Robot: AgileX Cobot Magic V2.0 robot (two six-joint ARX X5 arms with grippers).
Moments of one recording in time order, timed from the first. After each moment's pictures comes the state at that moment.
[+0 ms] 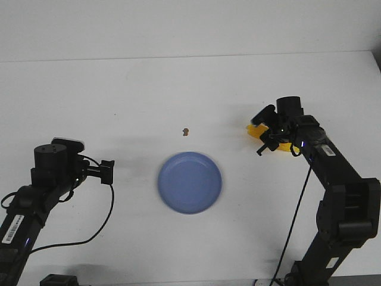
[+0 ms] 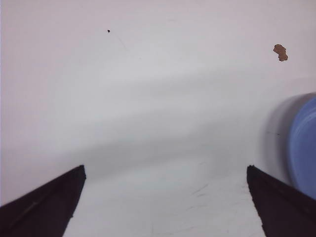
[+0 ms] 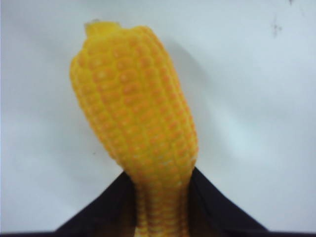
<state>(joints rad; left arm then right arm) -0.11 1.10 0.95 -0.45 0.17 0.04 0.00 1.82 1.38 -0.67 -0.06 -0.62</state>
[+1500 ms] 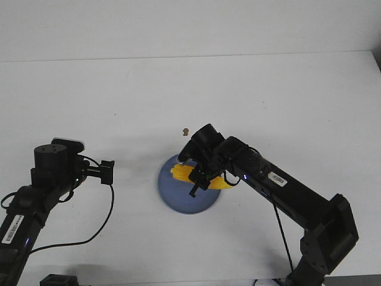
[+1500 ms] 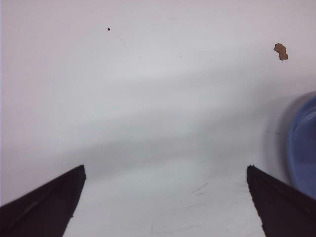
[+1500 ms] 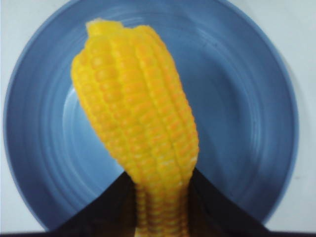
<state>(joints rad) -0.11 1.10 0.95 -0.46 0.17 0.04 0.63 1.75 1.41 -0.89 -0.21 -0.25</state>
